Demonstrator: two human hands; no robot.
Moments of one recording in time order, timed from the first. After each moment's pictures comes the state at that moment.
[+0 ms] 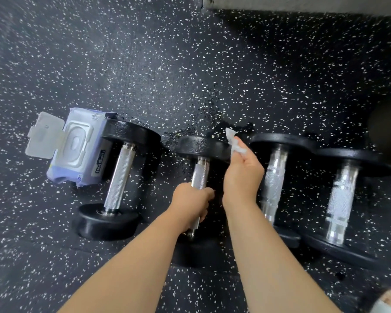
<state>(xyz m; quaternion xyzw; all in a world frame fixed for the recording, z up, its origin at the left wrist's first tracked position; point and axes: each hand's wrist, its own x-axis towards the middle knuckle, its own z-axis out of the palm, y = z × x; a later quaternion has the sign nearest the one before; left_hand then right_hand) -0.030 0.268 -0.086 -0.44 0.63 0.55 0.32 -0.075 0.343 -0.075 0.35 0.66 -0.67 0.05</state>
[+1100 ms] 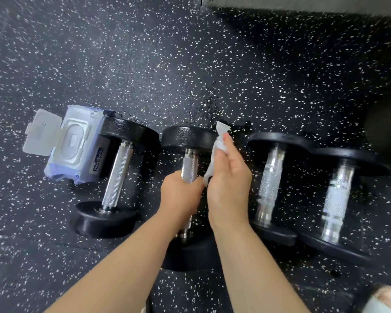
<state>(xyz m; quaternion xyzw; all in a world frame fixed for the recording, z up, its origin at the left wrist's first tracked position) -0.033 0.261 -0.065 -0.40 0.73 0.52 0.19 -0.054 0.328 -0.036 0.25 0.64 -0.72 0.09</state>
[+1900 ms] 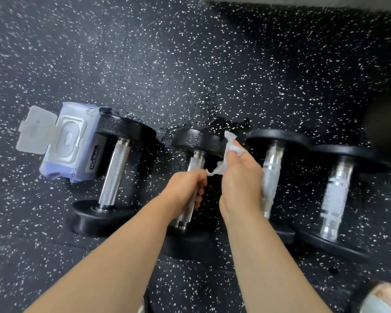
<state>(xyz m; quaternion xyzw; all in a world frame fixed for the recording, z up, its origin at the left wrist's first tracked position) -0.046 0.257 -0.081 -0.43 0.58 0.60 0.35 -0.065 0.346 -0.059 0.36 0.62 -0.69 0.10</state>
